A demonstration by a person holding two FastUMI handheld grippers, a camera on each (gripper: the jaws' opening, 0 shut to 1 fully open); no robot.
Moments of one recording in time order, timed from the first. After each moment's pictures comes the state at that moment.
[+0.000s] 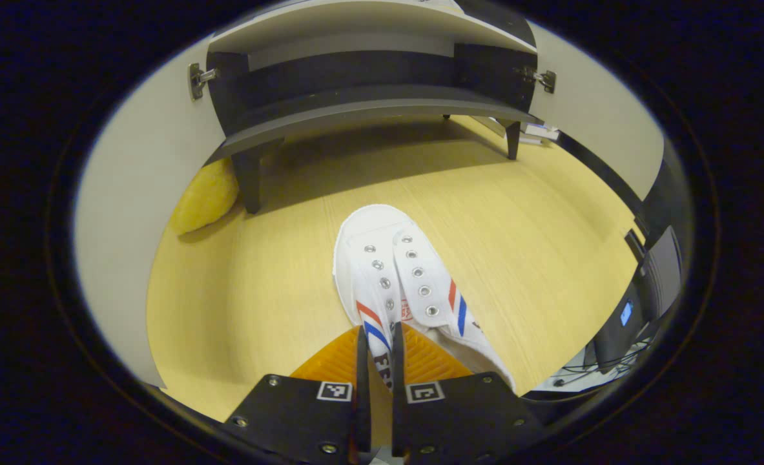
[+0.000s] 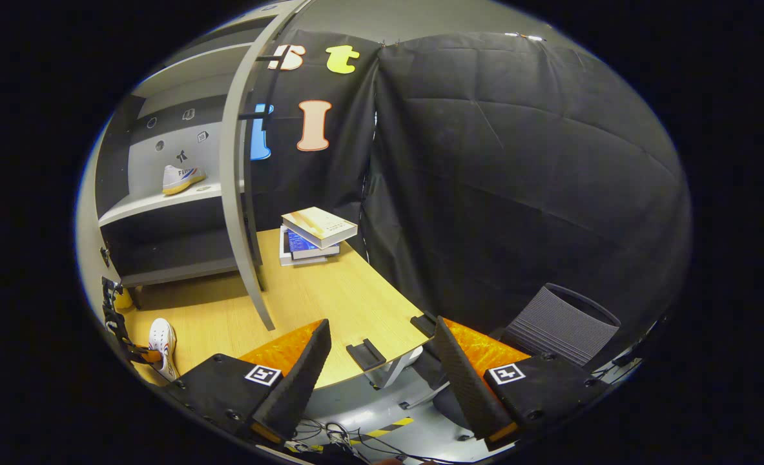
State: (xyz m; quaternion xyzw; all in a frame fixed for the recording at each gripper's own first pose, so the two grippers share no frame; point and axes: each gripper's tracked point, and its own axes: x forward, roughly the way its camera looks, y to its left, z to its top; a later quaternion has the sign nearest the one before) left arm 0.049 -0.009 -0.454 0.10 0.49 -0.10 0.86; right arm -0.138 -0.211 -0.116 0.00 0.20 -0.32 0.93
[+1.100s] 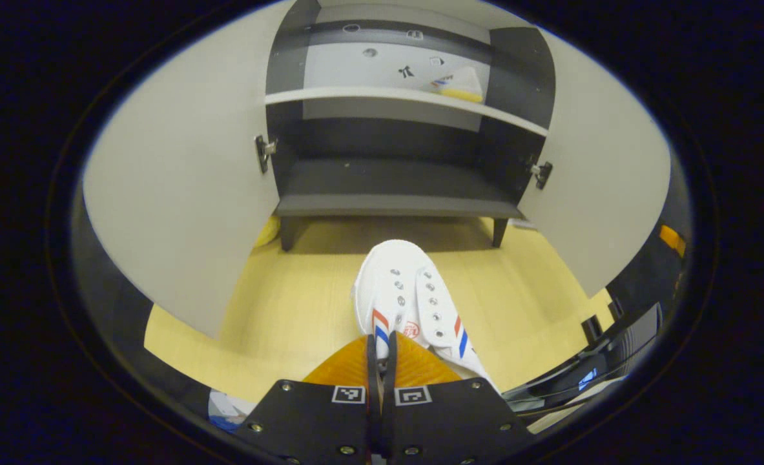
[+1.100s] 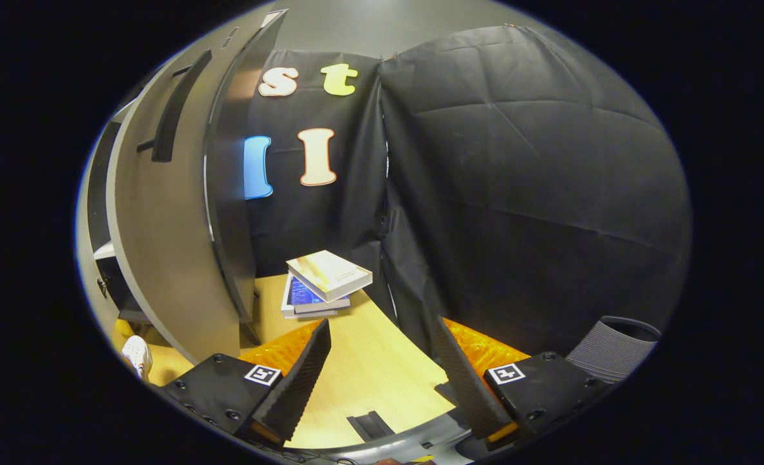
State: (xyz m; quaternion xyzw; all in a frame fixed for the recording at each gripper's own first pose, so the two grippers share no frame) left arm 0.094 0.018 -0.311 -0.01 0.38 -0.02 0.92; right arm -0.004 -0.313 -0.100 0.03 0.10 -0.24 0.97
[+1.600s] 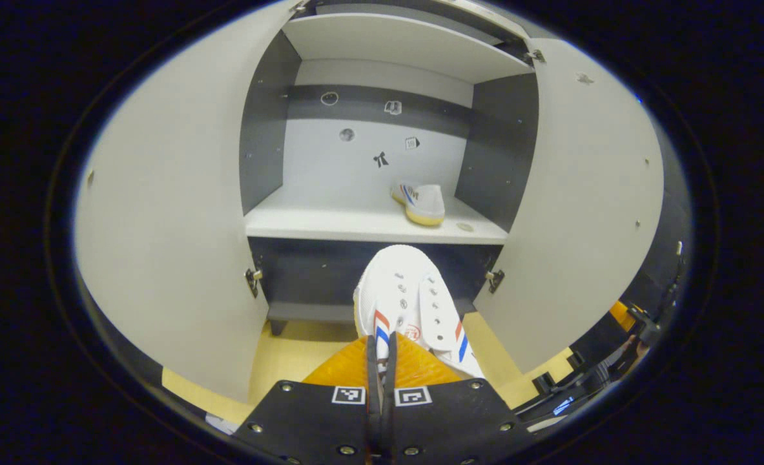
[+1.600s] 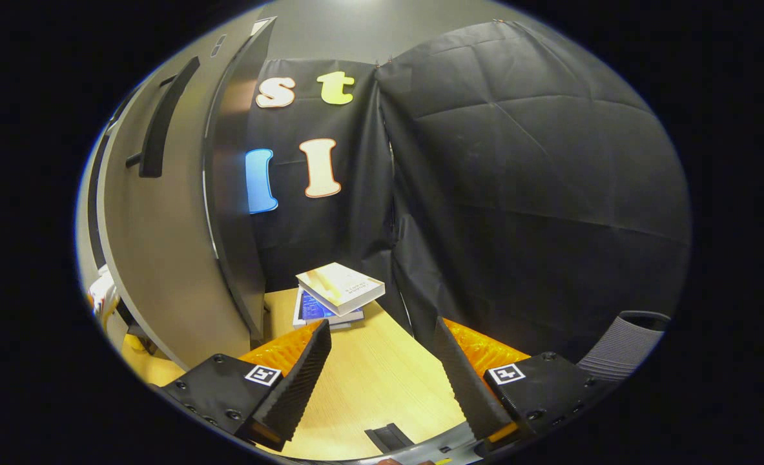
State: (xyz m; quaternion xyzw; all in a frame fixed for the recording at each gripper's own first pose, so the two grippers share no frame) left arm 0.091 0.026 -0.285 -0.02 0.27 -0.05 0.96; right arm 0.010 -0.312 -0.101 0.05 0.08 -0.24 0.97
